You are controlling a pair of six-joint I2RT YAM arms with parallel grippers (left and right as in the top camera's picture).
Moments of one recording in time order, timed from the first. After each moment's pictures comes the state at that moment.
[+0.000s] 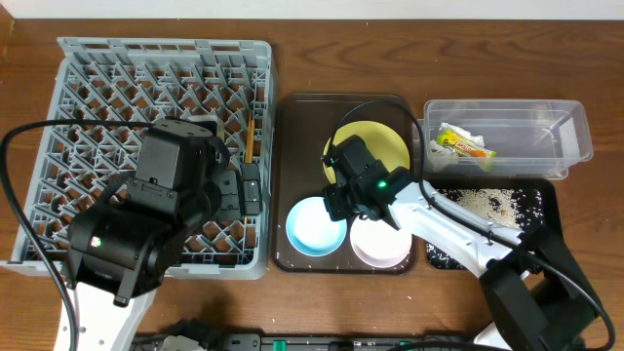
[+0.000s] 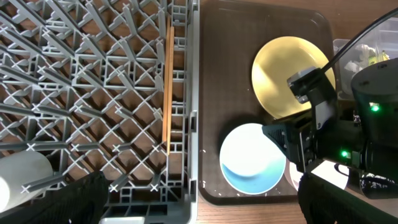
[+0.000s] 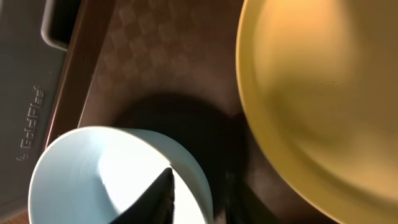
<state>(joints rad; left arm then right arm) -0.34 1.09 1.43 -1.28 -0.04 -0.36 0.69 1.73 1.03 -0.44 -0.16 0.39</state>
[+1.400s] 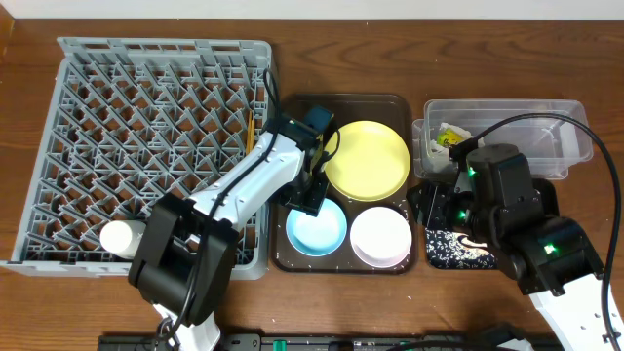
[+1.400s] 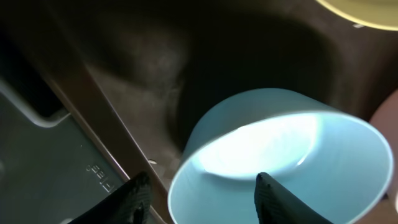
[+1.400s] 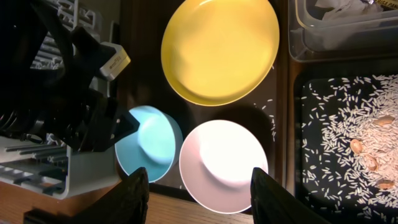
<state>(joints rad) -0.54 1.88 1.35 -1.12 0.09 -0.20 0.38 1.02 1.03 -0.94 -0.18 0.57</state>
